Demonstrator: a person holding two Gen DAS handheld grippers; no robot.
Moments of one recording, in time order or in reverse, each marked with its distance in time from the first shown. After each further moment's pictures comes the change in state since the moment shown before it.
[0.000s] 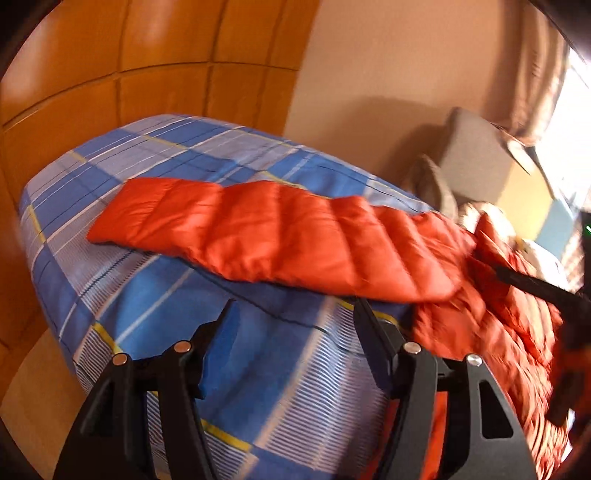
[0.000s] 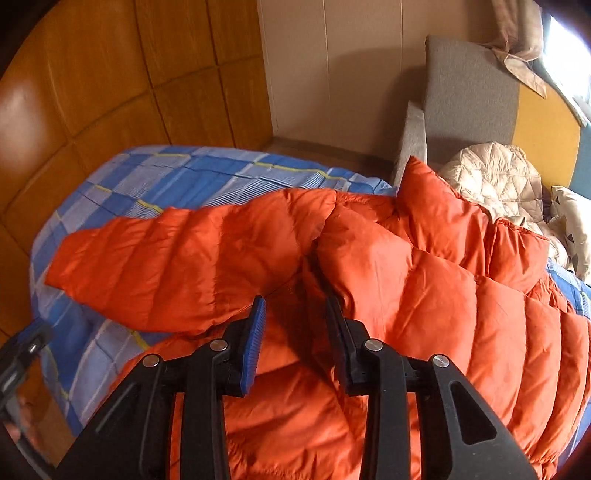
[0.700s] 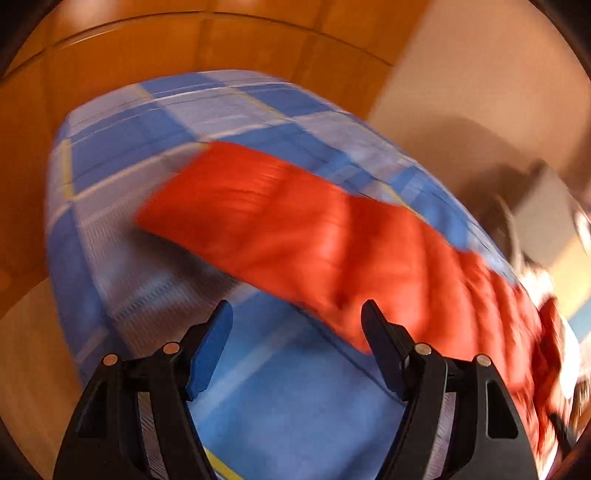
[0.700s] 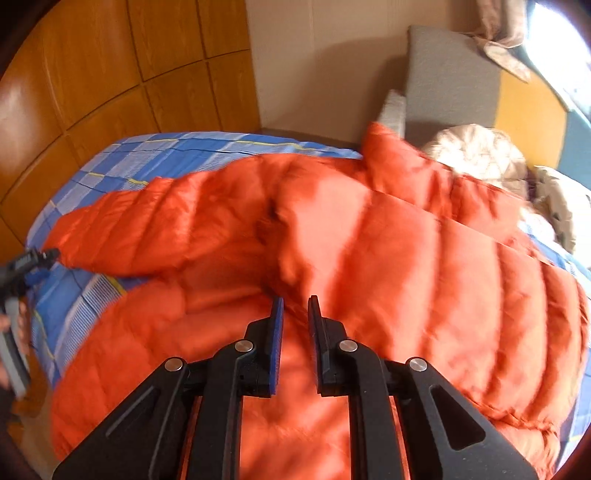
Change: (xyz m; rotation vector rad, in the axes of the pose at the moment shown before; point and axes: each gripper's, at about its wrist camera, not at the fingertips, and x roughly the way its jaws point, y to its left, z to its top) left arm 0.063 0.112 0.038 -0.344 0.072 0.195; right arm -0.030 -0.035 -0.061 0.020 0.001 -0.042
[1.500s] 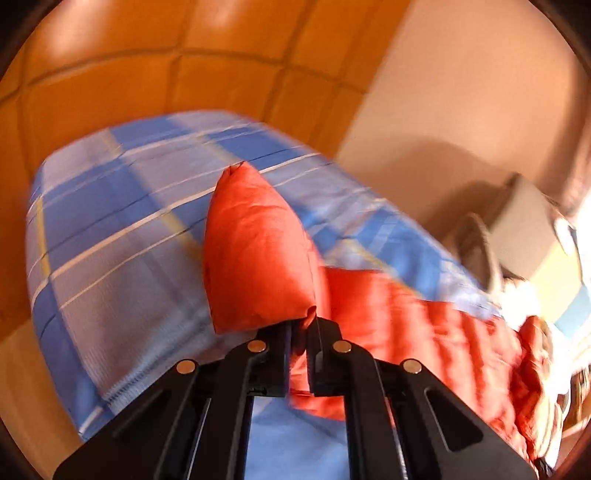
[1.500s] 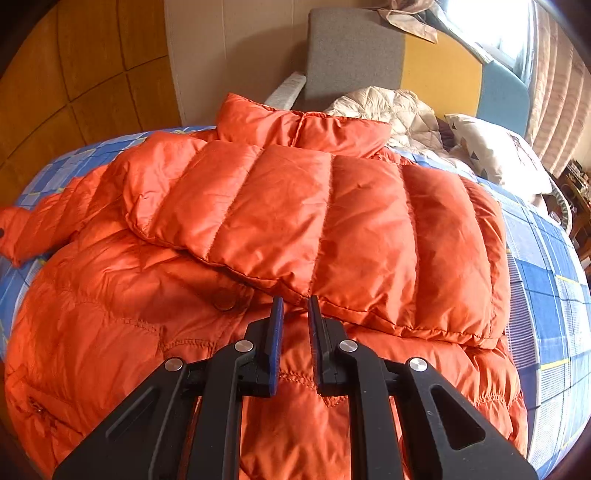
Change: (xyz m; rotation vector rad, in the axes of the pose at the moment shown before) left arm -0.016 -0.050 0.036 0.122 -0.112 -0.153; right arm -0.034 -0.092 -0.061 0.170 0.024 -0.201
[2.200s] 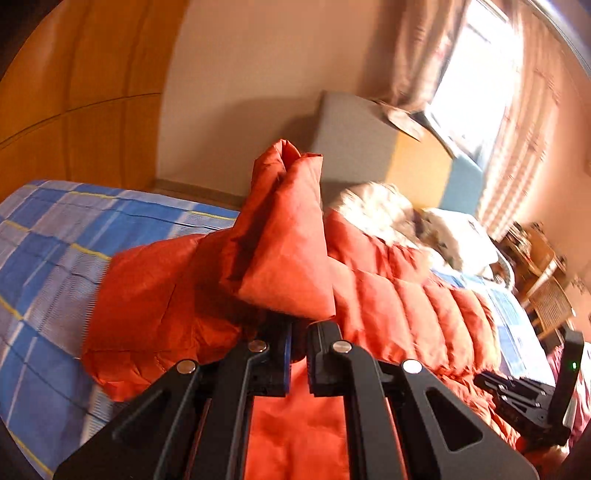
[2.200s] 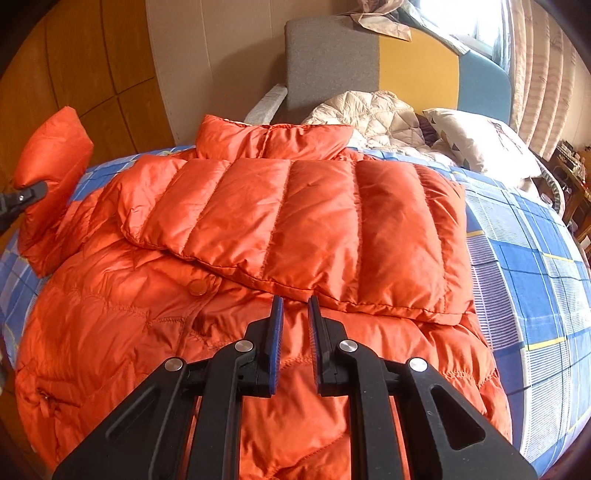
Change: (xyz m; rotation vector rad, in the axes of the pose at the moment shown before) left arm -0.054 -0.261 -0.099 0.456 0.064 -0.426; right arm -0.028 -0.037 -0.018 0.072 -0.043 0.011
